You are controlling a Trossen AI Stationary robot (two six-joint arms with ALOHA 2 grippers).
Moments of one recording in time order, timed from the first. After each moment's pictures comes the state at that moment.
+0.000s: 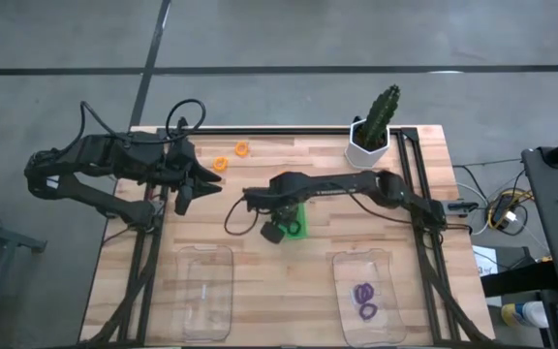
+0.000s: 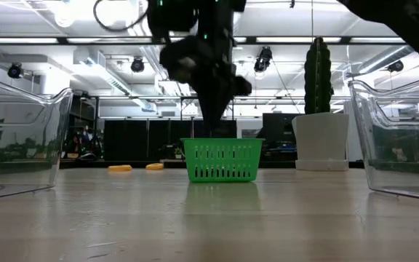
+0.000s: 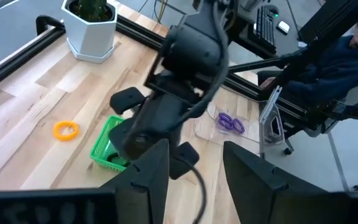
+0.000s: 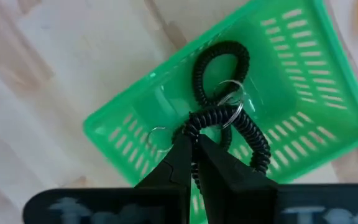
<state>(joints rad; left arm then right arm) -0.07 1.00 1.47 -0.92 -0.07 -0.50 0.01 2.33 2.18 -1.33 -0.02 0.57</state>
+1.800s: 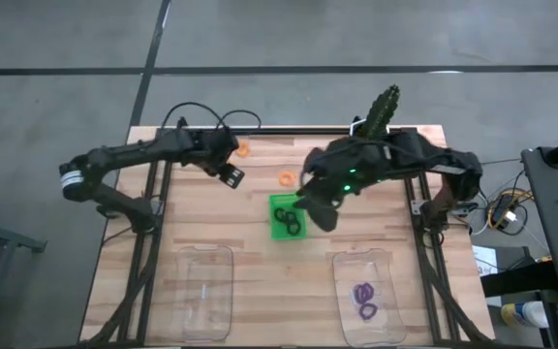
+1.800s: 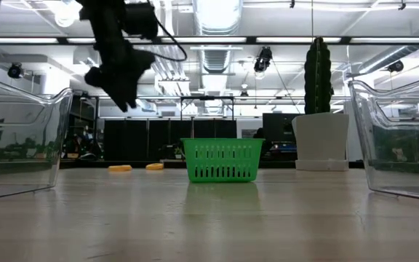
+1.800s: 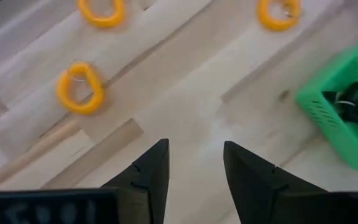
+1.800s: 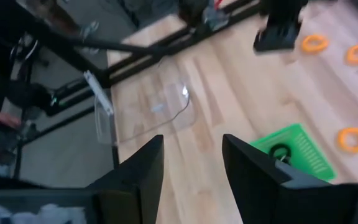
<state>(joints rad) 0.43 1.36 1.12 -0.94 -0.07 -0.49 0.14 1.75 2.28 -1.21 0.02 0.57</state>
